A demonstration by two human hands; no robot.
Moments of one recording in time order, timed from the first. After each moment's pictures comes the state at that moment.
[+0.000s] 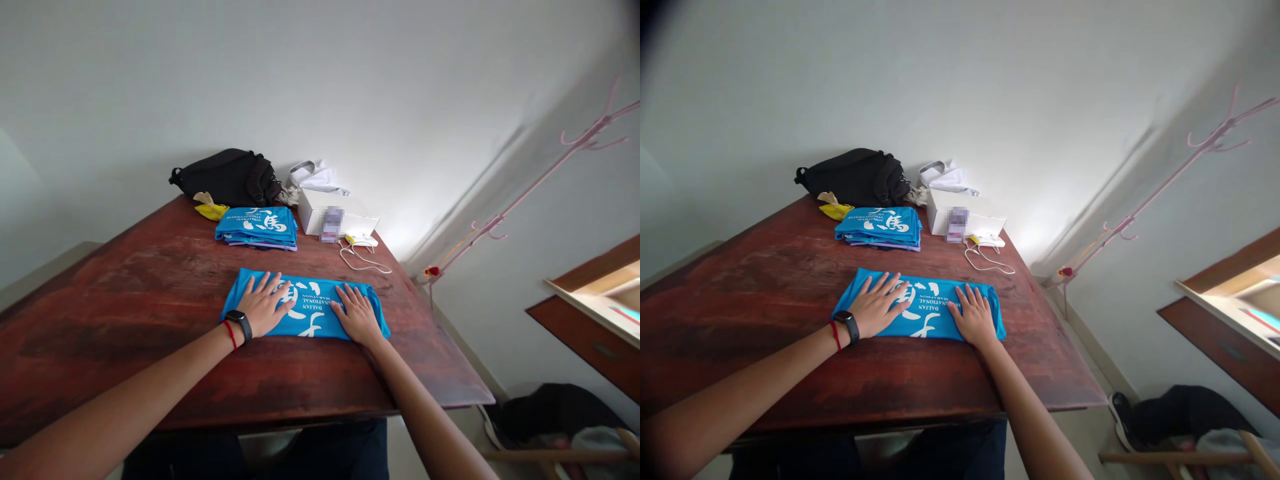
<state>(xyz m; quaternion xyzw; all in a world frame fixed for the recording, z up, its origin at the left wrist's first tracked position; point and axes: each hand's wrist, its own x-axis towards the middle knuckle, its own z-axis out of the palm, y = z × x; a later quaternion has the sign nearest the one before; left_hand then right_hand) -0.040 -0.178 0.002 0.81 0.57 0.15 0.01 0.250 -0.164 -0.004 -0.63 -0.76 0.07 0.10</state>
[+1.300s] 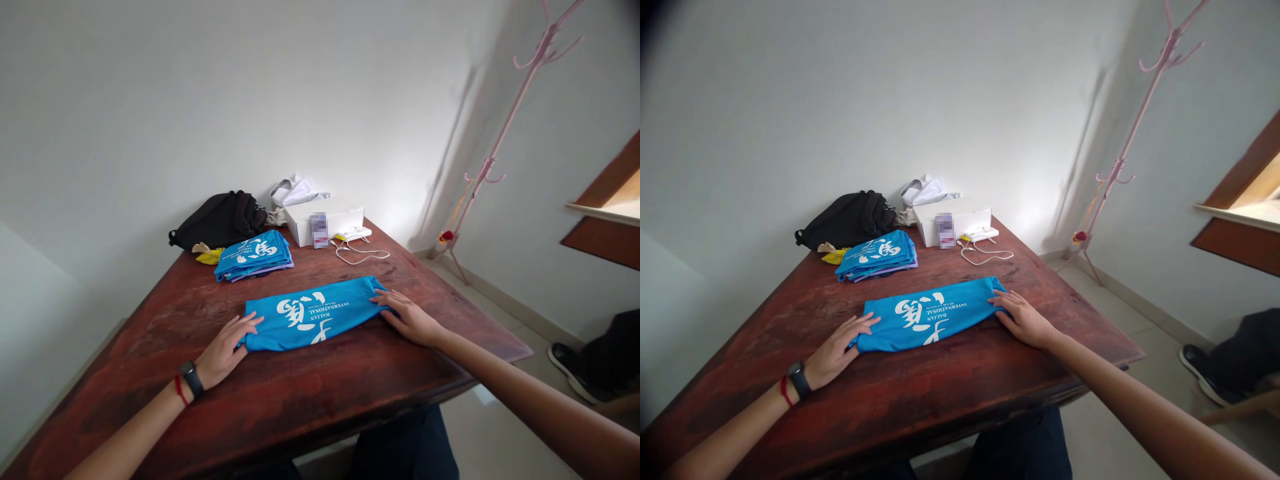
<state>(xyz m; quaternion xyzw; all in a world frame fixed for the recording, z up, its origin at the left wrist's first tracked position) -0.148 -0.207 0.040 0.88 0.42 0.19 0.12 0.355 -0.202 0.013 -0.45 -0.83 0.15 0.30</state>
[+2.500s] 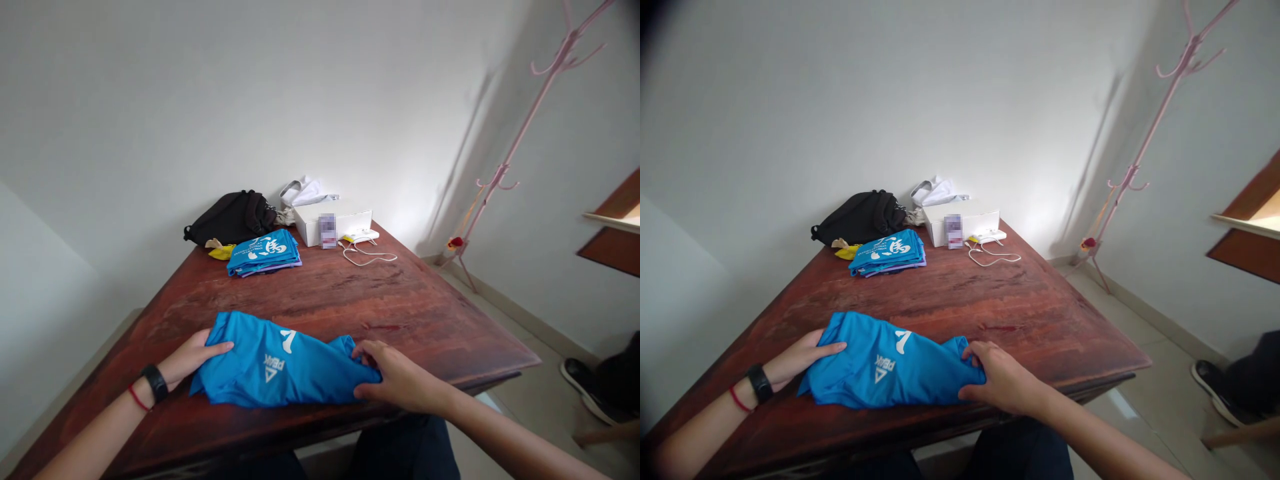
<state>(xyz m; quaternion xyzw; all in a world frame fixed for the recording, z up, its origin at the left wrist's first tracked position) -0.181 -0.249 0.081 0.50 0.59 0.29 0.57 0.257 -0.291 0.054 -0.51 -0.77 0.35 0.15</state>
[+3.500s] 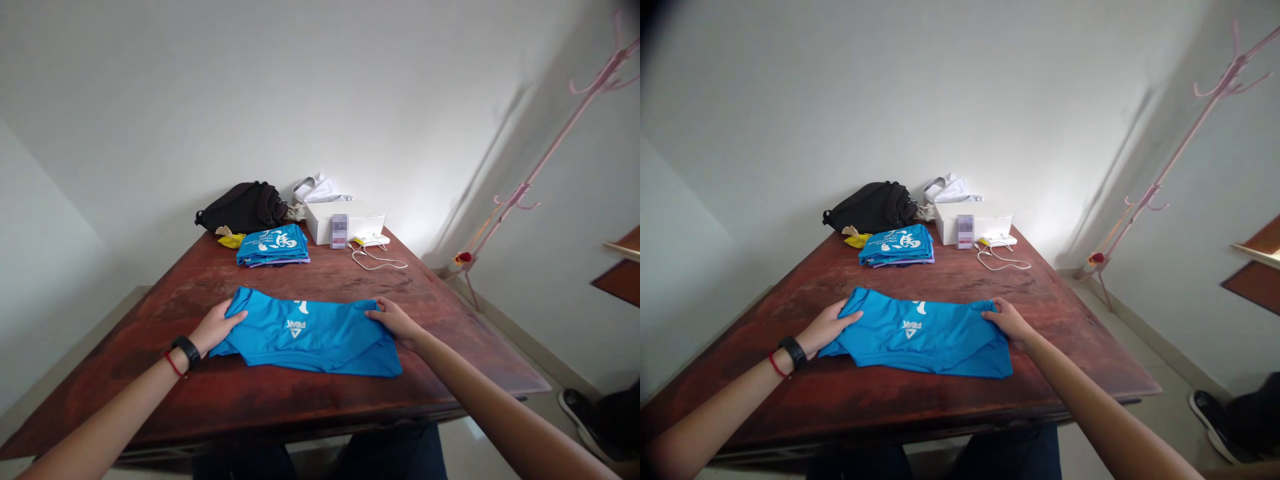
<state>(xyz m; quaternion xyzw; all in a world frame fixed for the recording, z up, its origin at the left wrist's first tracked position) -0.164 -0.223 0.064 0.54 0.61 0.40 0.43 0.274 -0.182 0.017 -0.51 -0.49 0.59 0.40</state>
